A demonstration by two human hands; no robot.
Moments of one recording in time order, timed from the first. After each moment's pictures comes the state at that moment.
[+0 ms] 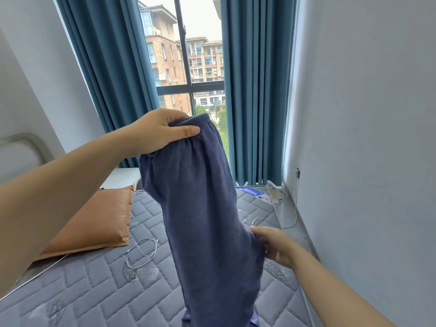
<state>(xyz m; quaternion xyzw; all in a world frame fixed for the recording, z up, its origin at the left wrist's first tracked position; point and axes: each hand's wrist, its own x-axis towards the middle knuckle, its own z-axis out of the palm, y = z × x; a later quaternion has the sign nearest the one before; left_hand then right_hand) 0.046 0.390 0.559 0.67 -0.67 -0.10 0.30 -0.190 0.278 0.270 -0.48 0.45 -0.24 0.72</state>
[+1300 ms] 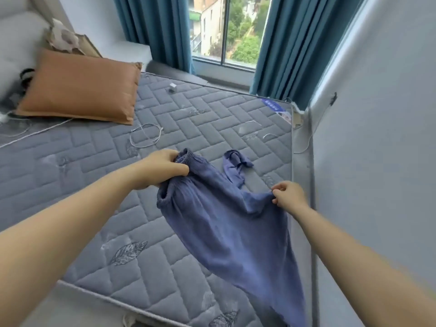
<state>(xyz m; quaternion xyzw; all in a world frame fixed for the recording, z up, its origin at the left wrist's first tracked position) 0.038 0.457 0.231 0.77 -0.38 -0.41 0.29 -0.227 0.269 0.104 -0.69 0.60 -0.09 0.39</state>
